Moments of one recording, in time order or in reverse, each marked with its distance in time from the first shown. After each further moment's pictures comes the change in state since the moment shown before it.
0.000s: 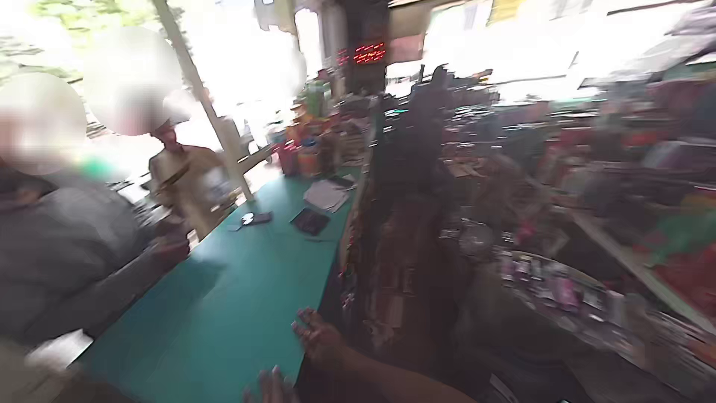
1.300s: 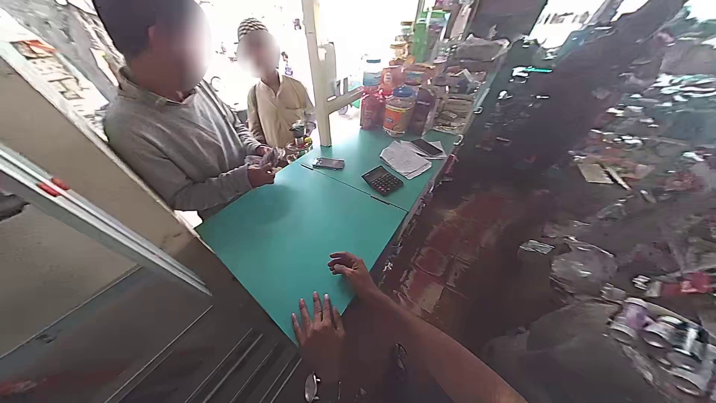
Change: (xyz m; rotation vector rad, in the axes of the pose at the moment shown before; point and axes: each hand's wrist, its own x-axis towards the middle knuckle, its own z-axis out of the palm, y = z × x) left_hand 0.001 0.002 0.014 0.034 0.114 -0.042; right_hand 0.074 -0.025 0.002 1.123 -0.030 0.257
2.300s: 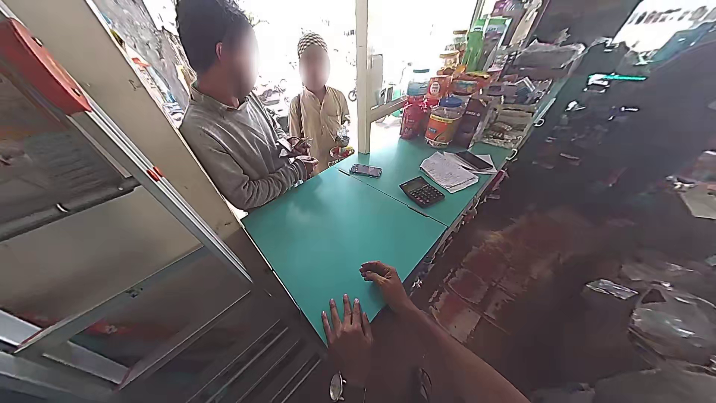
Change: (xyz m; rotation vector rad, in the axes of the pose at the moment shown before) left_hand -0.001 -0.003 0.003 0.052 0.003 -0.007; right_hand 0.001 0.004 0.002 -0.025 -0.003 -0.019
